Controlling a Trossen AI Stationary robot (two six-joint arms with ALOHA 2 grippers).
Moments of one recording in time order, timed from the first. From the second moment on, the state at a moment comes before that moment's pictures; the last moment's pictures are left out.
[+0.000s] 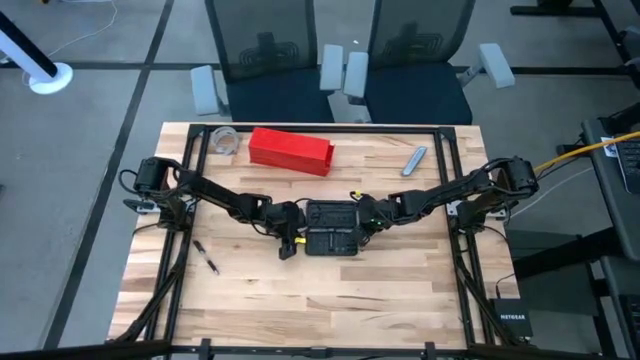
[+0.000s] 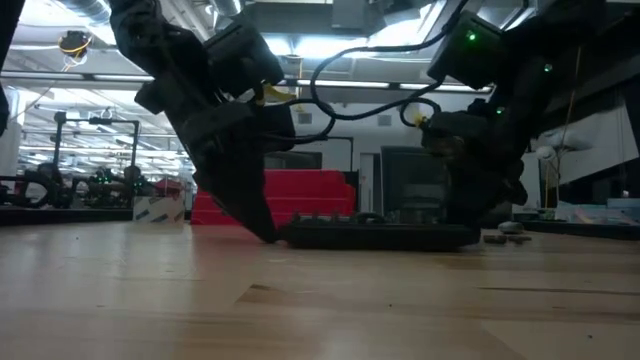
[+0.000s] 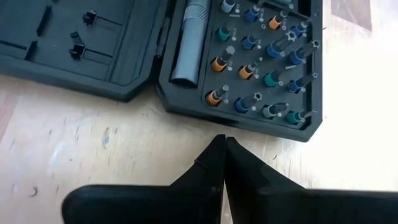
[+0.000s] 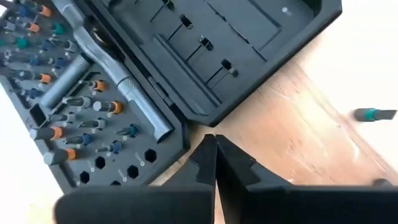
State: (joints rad) left arm -0.06 1.77 0.78 0.06 0.12 -0.33; right arm 0.06 1.56 0.68 -0.19 0.03 0.82
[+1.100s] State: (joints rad) left arm -0.08 1.76 0.95 0.03 -0.11 0.12; right arm 0.18 1.67 1.00 -0.47 -0.05 0.07
